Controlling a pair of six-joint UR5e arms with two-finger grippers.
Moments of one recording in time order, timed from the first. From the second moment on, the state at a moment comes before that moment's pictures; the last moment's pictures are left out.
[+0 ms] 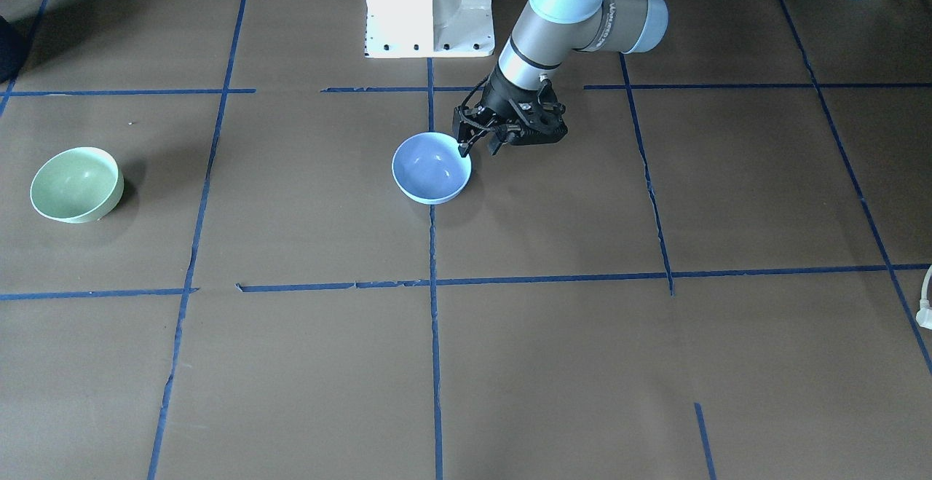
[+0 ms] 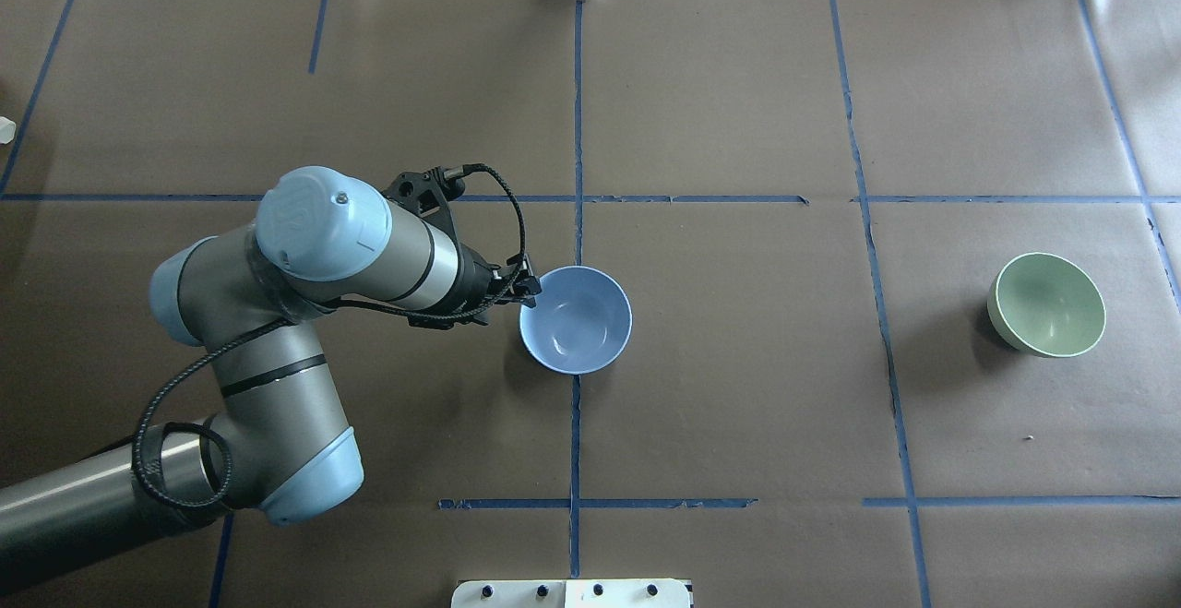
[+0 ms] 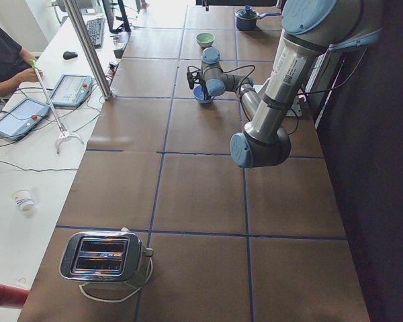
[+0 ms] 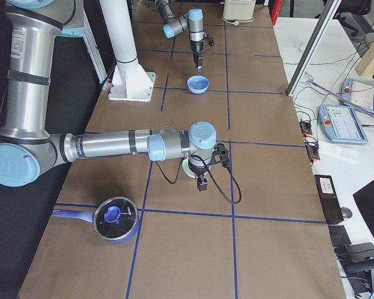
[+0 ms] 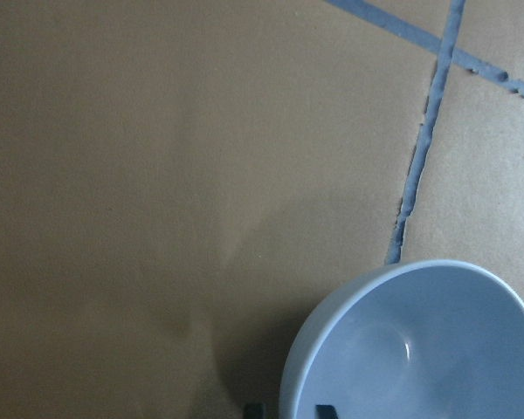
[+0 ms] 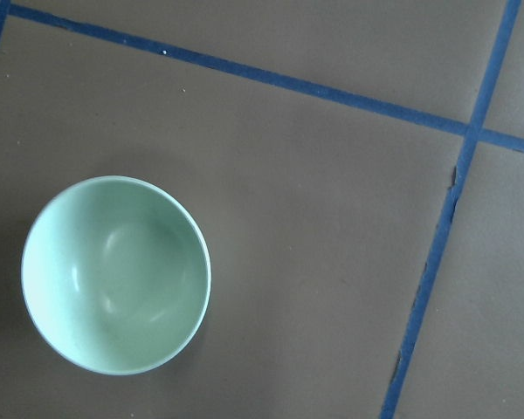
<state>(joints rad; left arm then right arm) -0.53 -2.12 -1.80 -1.90 -1.91 -1.60 1.38 -1.74 1.85 -1.48 2.40 0.02</state>
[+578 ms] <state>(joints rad) -0.63 -2.05 -2.02 -1.73 -1.94 -1.60 1.11 -1.69 1.57 -0.81 2.28 0.76</state>
